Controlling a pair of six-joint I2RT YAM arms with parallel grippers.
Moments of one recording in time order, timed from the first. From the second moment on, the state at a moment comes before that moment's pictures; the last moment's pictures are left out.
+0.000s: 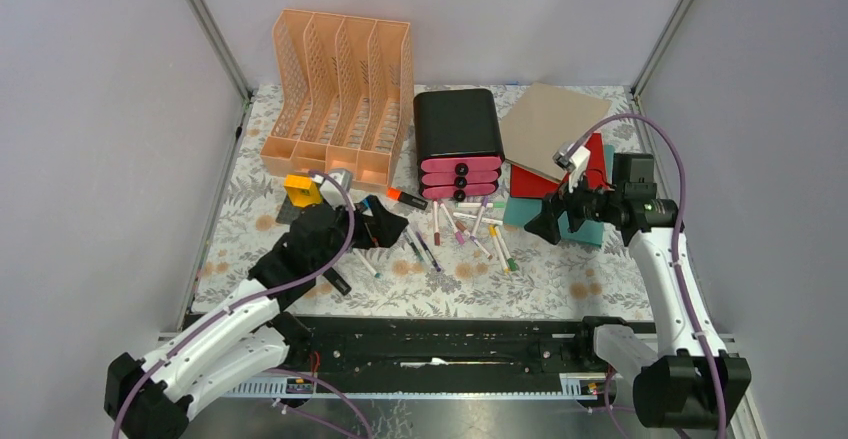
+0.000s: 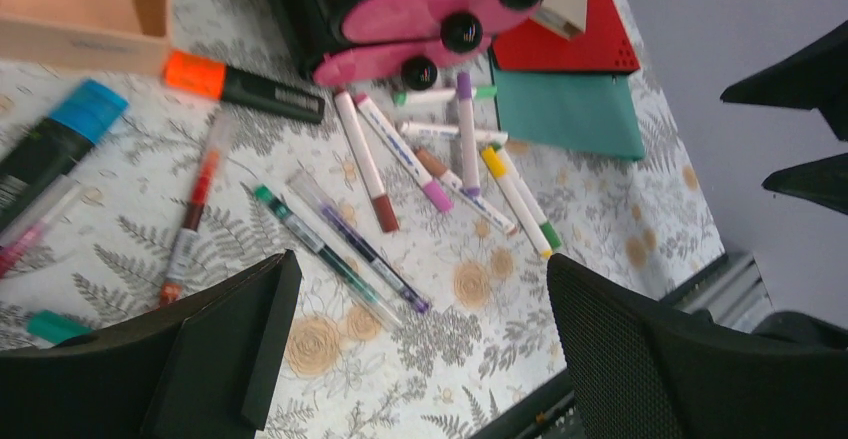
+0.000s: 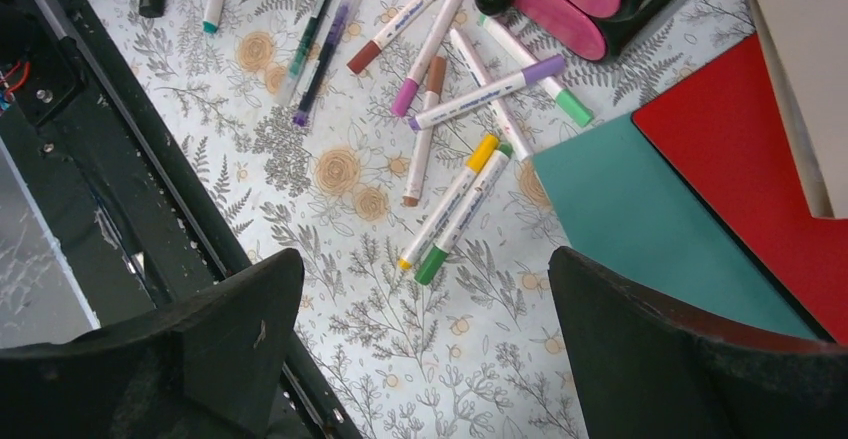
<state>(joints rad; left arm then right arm) -0.65 0.77 0.52 -0.11 0.01 -0.63 -0.02 1.00 0.90 -0.76 -0.85 -0.46</state>
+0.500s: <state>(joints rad) -0.65 0.84 0.52 -0.03 -0.03 -0.56 -0.30 1.10 0.94 -0.83 -0.95 -0.59</state>
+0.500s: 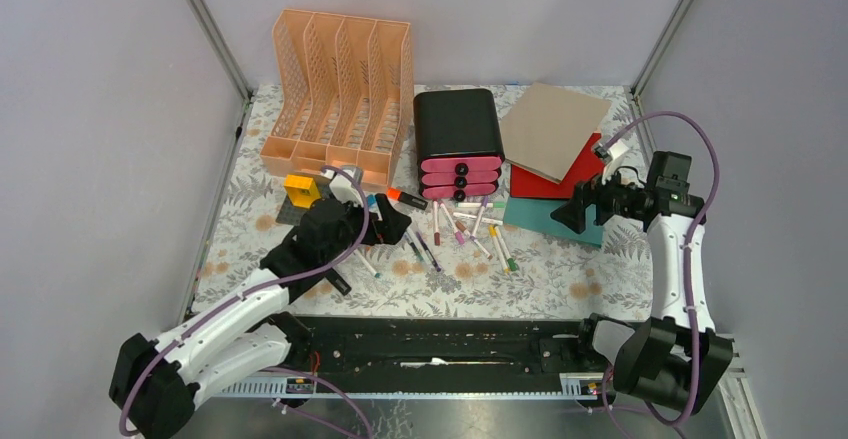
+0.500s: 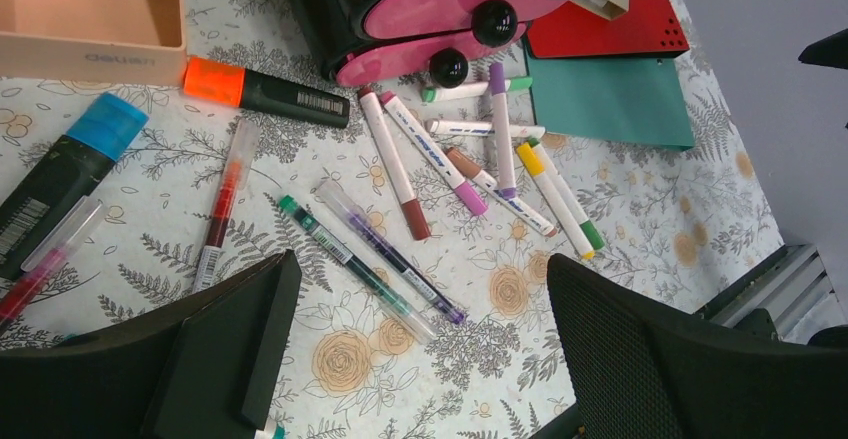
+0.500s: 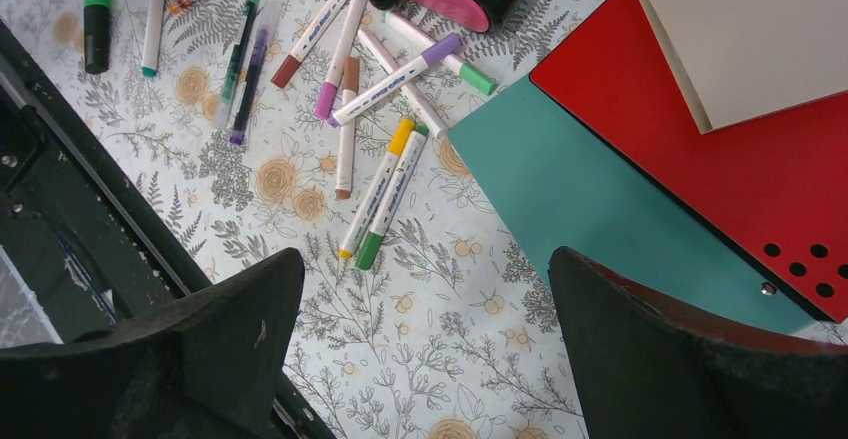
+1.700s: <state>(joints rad) -0.93 1.04 0.41 0.27 0.05 -0.84 -0.33 0.97 0.89 -0.81 -1.07 -0.47</state>
